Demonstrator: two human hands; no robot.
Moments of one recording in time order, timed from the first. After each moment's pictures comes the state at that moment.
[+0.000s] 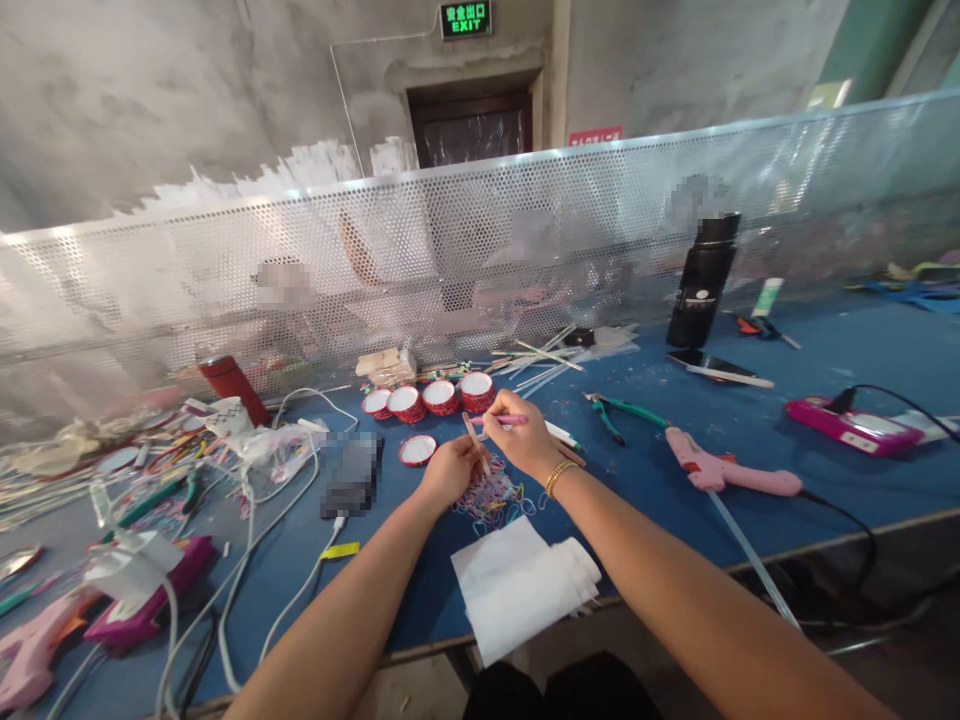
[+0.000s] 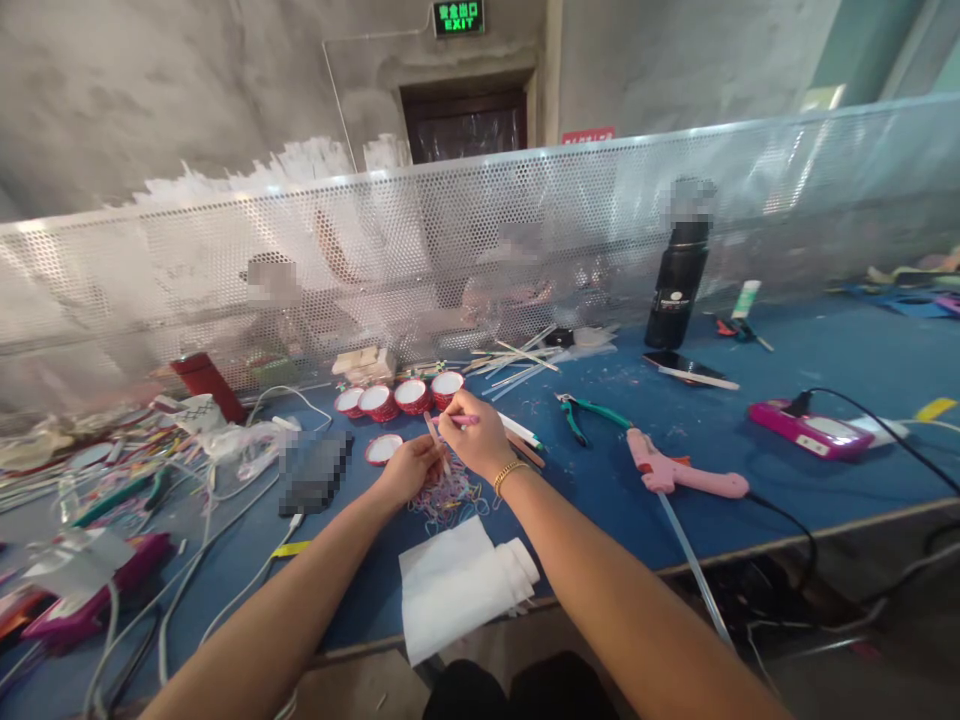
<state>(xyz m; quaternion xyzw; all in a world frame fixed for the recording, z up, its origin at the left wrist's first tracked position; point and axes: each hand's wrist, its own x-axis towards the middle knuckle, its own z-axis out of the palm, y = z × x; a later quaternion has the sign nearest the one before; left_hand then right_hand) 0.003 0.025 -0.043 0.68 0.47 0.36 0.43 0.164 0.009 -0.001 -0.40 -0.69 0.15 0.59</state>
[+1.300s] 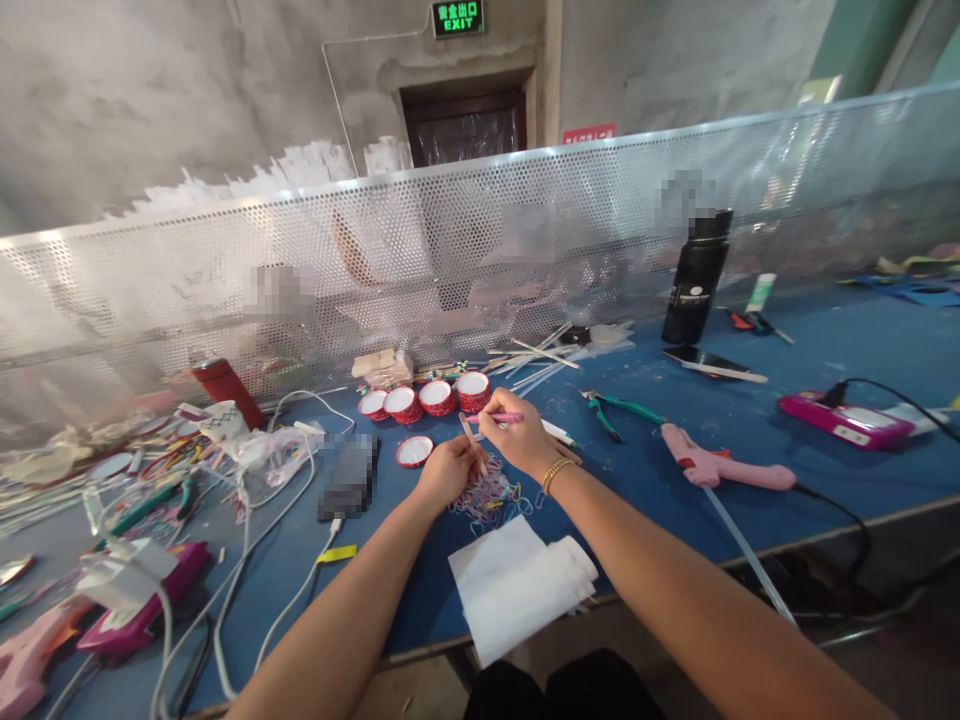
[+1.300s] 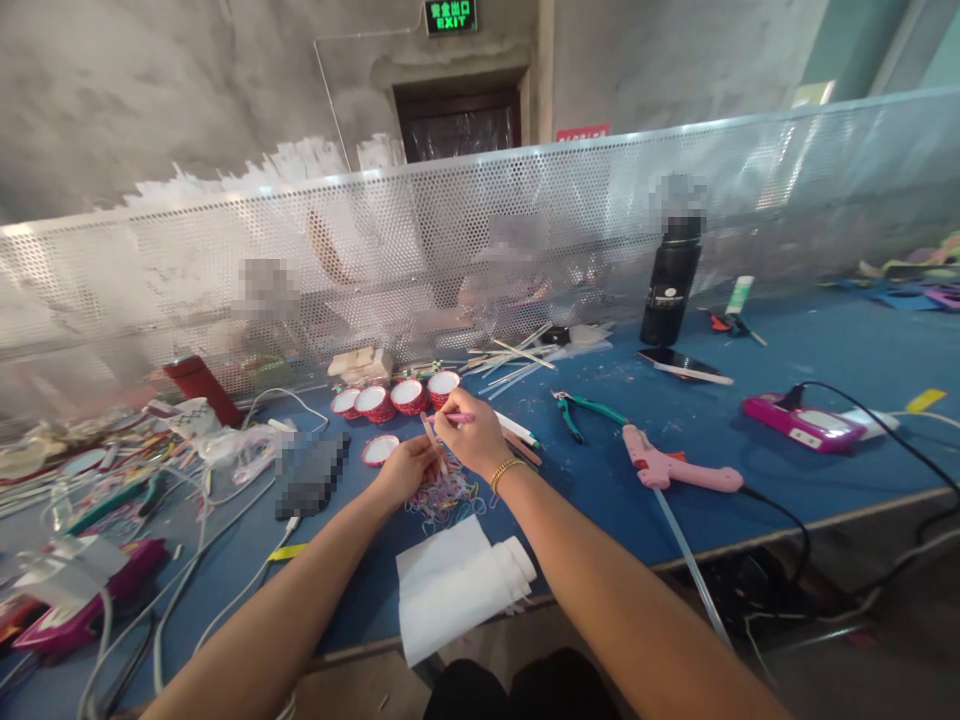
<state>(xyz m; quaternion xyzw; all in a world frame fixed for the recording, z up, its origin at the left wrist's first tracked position) 0.002 0.024 -0.041 0.69 0.48 0.35 0.42 0.165 0.011 -0.001 -0.40 -0.68 0.15 0.59</state>
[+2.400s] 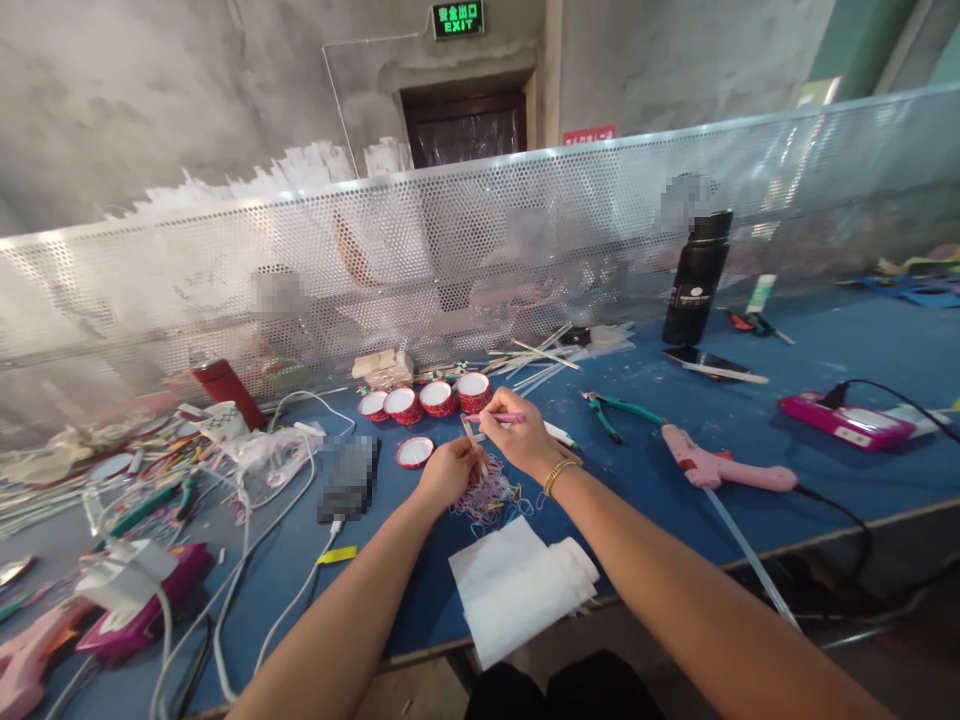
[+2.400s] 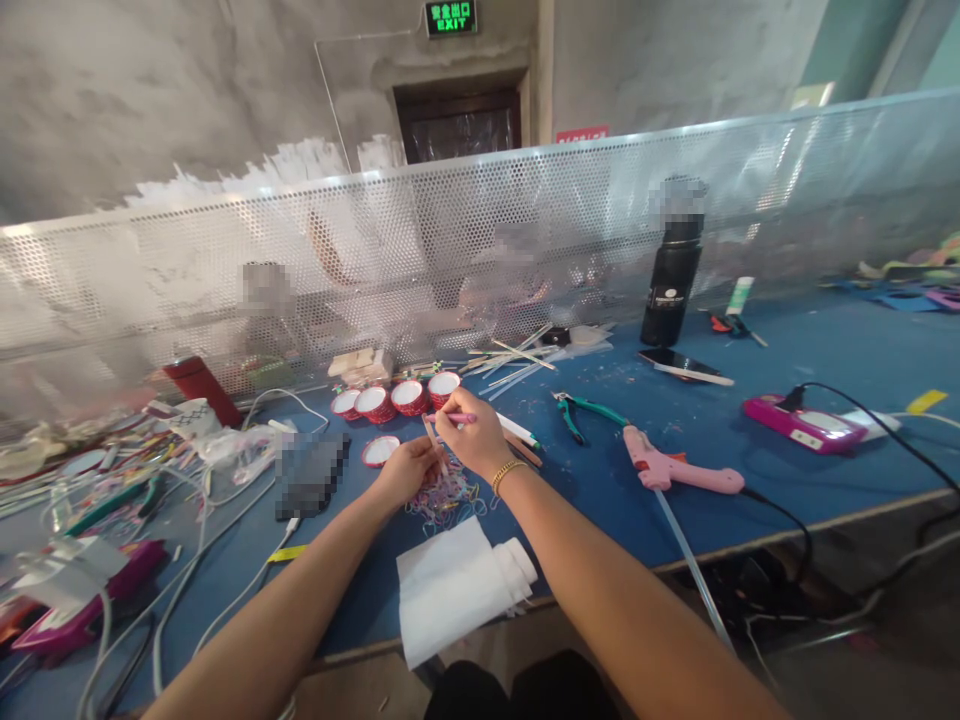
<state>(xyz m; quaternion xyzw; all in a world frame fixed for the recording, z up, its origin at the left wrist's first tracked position) 0.003 0.023 -0.040 0.69 0.48 0.34 0.42 0.165 0.011 0.000 -0.40 -0.68 0.16 0.60</state>
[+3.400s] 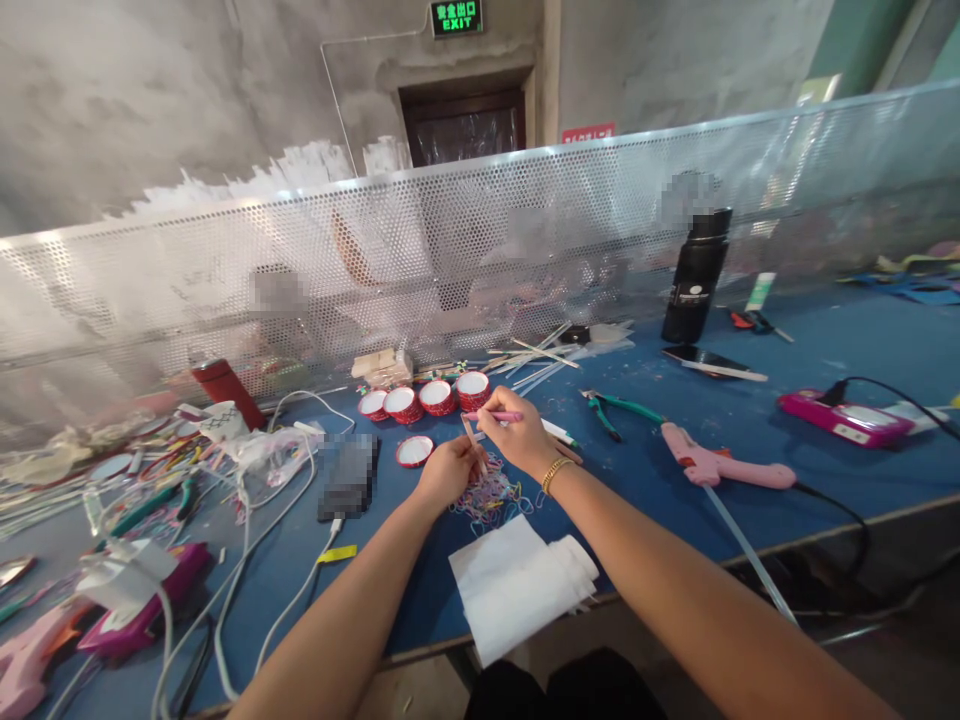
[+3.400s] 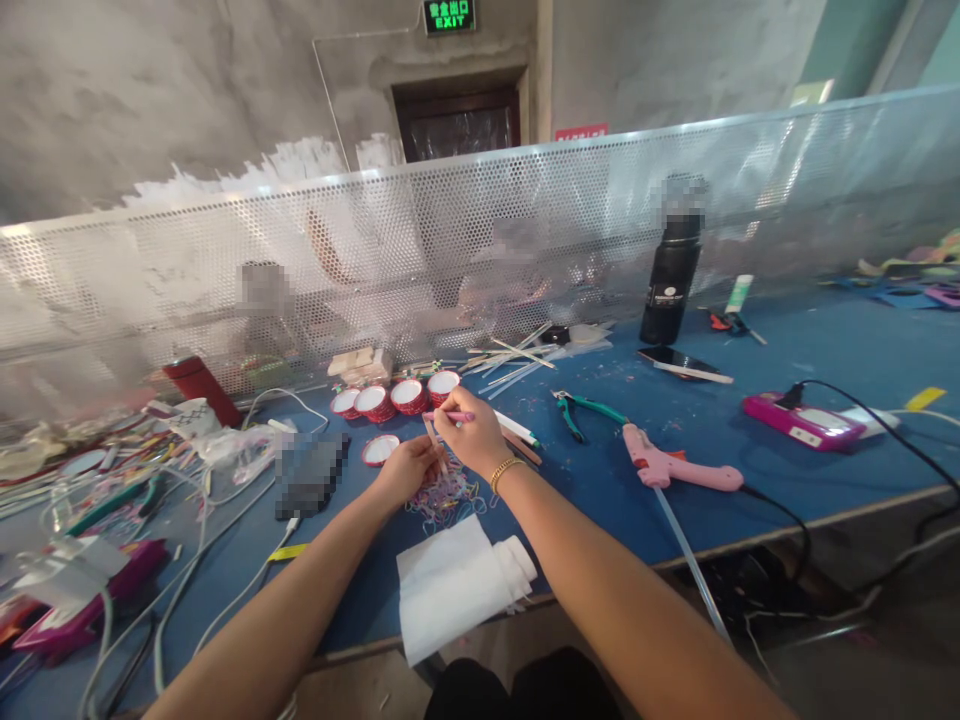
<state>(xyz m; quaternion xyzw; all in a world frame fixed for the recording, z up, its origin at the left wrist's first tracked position) 0.003 0.021 -0.038 0.69 0.48 0.34 0.42 0.164 0.013 -0.002 -0.40 -0.68 0.17 0.60</state>
